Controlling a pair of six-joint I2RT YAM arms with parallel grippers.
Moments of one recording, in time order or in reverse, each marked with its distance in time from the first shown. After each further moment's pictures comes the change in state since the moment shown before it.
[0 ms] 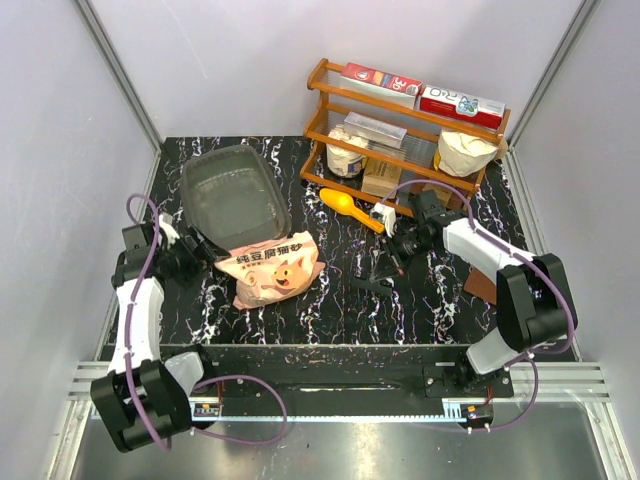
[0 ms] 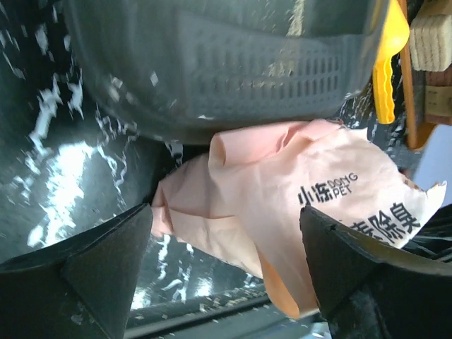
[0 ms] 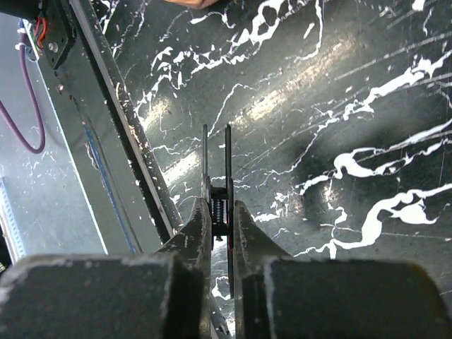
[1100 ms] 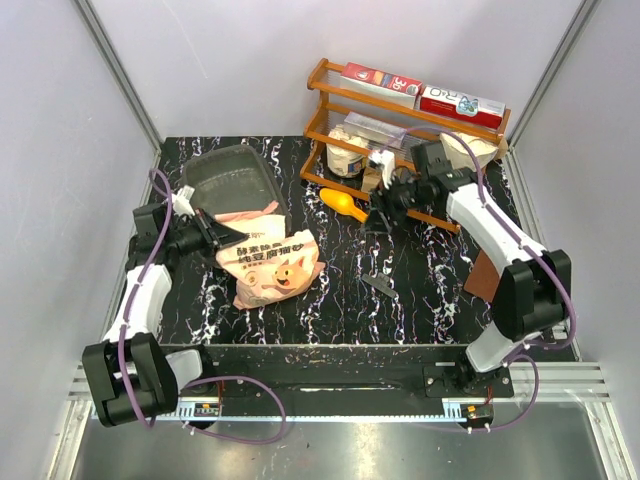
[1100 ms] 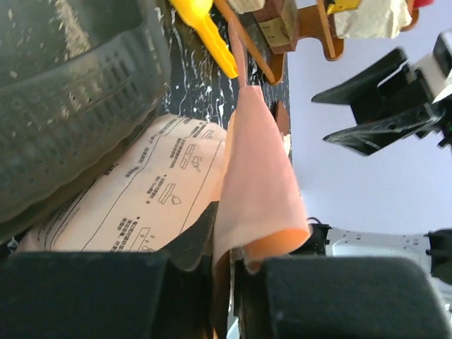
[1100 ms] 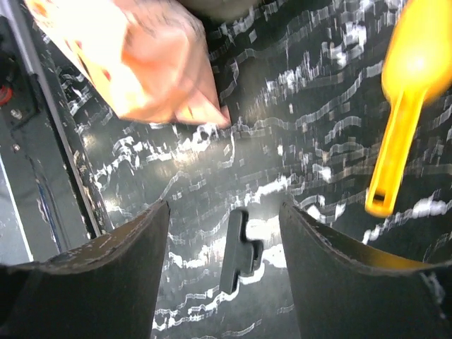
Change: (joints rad) left arm -0.082 0.150 -0.047 0.425 0.458 -0.229; right arm -0.030 0.035 0.320 -0.027 0.092 -0.035
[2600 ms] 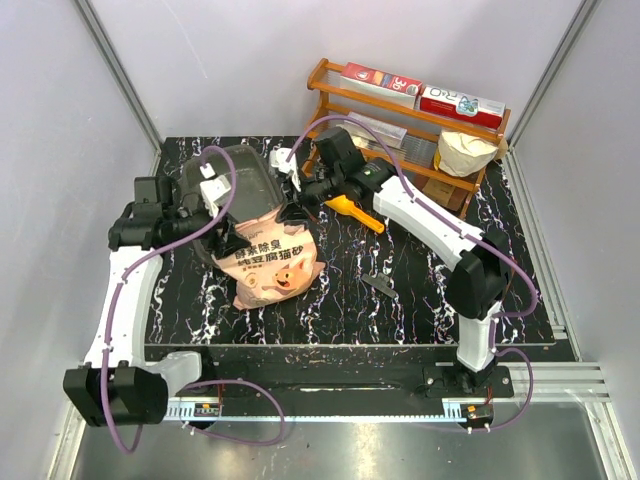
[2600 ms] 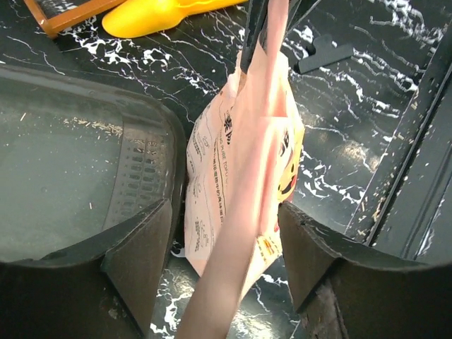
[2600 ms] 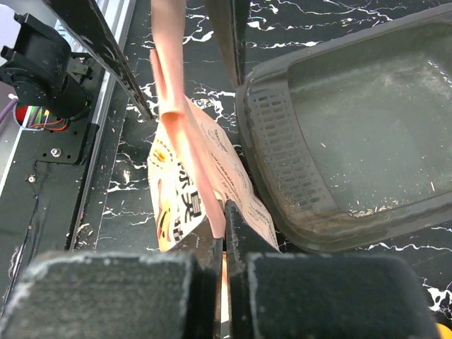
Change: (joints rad) left arm -0.163 -0.036 0.460 -0.676 -0.058 1.269; right arm 0.442 0.324 0.549 0.115 -0.076 -0.084
